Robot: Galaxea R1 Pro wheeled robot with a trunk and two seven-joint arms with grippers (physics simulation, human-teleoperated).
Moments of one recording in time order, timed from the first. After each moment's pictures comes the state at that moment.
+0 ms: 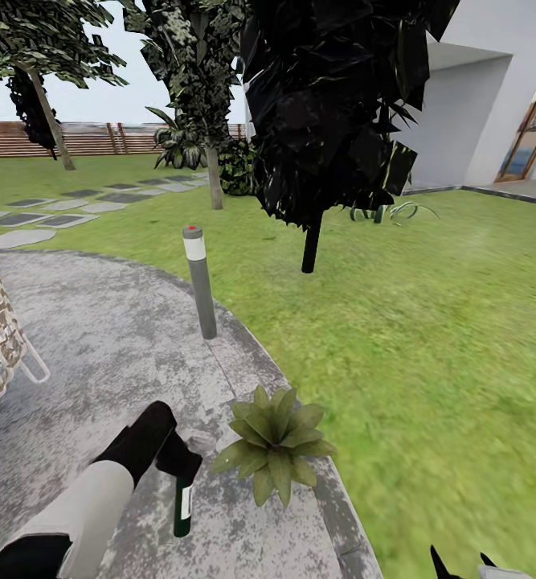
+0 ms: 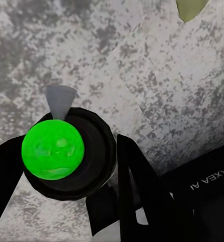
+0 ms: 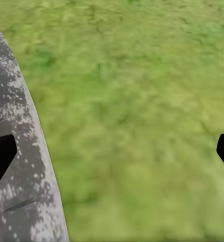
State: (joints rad) left arm -0.79 -0.01 0.02 -0.56 -0.73 1.01 -0.88; right arm -0.27 -0.03 -1.35 -0.54 0.75 -0.68 0.63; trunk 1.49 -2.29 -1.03
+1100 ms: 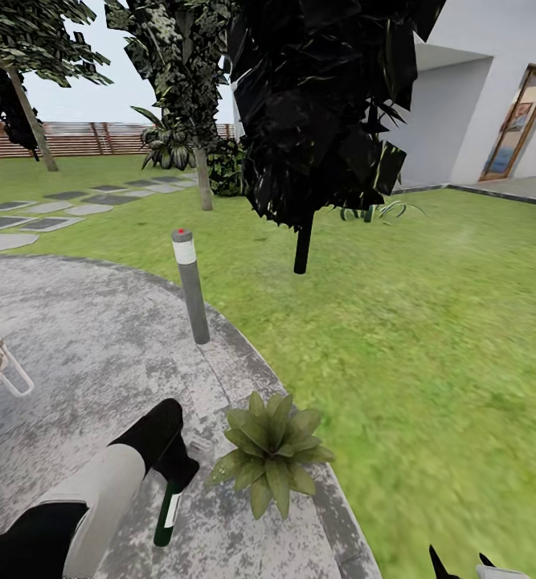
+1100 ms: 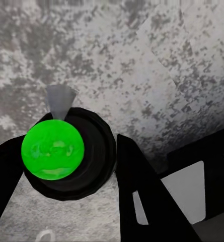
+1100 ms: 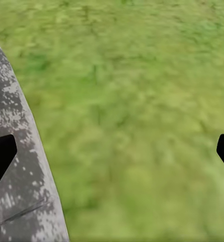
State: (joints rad) left arm -0.88 -0.04 0.02 -0.37 -0.93 1.01 -0.88; right arm -0.27 -0.02 -1.35 -0.54 0.75 -0.68 0.63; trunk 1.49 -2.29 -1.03
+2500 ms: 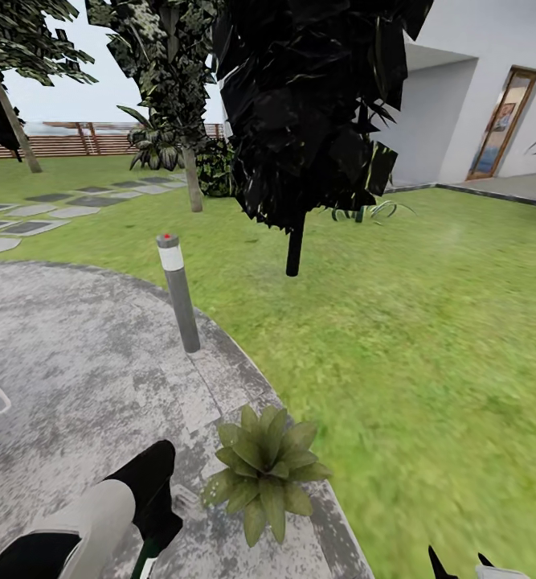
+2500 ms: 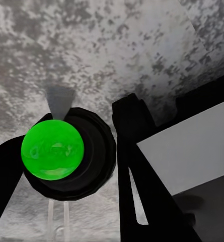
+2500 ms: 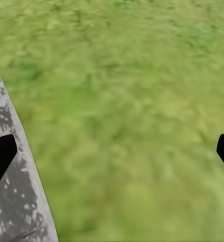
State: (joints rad) left arm -0.78 -0.02 -0.02 -0.26 -0.98 1.00 -0.88; right arm -0.27 -0.02 -1.34 -0.53 0.75 -0.68 0.63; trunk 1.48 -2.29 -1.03
